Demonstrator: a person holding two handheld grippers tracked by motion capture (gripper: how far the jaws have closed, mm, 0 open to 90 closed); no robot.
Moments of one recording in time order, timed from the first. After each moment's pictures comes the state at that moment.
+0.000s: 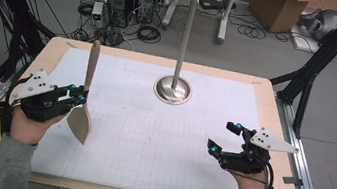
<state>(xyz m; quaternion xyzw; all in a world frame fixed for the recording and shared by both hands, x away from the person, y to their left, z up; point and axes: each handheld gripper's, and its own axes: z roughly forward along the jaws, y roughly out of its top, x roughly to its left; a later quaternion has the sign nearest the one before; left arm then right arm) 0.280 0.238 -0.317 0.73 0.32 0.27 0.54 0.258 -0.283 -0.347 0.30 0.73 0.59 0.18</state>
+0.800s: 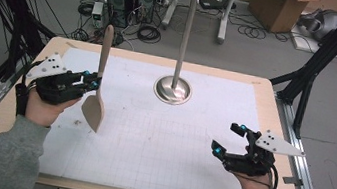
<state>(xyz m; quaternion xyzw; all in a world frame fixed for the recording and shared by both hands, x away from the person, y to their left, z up) 0.318 0.223 -0.302 0.73 0.30 0.25 0.57 0.253 -0.291 -0.345 0.31 0.72 0.59 0.19</state>
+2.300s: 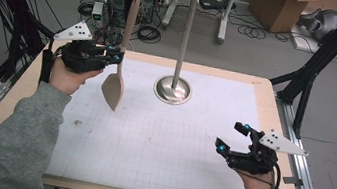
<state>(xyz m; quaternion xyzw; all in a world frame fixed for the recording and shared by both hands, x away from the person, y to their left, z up) 0.386 0.185 -0.259 0.74 0.27 0.21 0.58 0.259 -0.302 -0.349 0.32 0.71 0.59 0.20</state>
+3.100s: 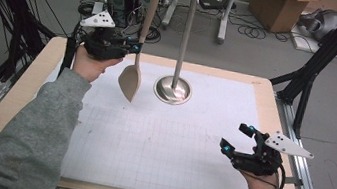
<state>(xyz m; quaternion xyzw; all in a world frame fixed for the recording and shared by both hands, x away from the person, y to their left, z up) 0.425 0.150 -0.249 0.74 0.26 0.19 0.59 0.257 -0.313 -0.352 0.33 0.70 0.60 0.20</state>
